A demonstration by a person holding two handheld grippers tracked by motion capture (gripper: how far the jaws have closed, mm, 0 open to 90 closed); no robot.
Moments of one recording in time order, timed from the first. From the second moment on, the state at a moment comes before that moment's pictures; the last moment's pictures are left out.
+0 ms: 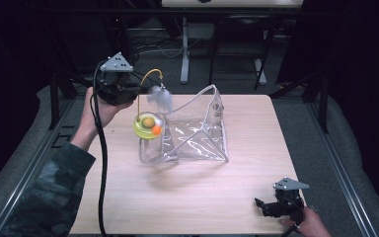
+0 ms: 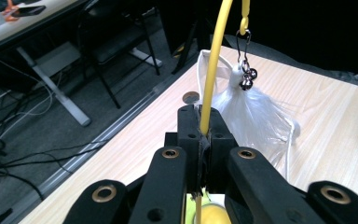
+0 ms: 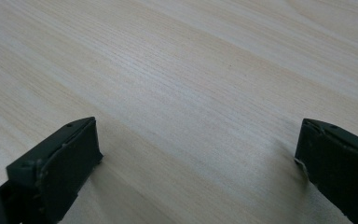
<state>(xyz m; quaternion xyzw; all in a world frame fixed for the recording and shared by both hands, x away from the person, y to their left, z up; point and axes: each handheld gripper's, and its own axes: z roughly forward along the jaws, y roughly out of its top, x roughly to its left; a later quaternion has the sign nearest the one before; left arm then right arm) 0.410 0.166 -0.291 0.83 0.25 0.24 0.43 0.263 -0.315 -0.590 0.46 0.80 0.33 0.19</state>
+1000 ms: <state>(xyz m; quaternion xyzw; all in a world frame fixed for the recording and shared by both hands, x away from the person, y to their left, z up) 0.435 0.119 -0.325 0.84 0.24 0.18 0.44 0.263 -0.315 -0.589 0.46 0.80 0.33 0.19</state>
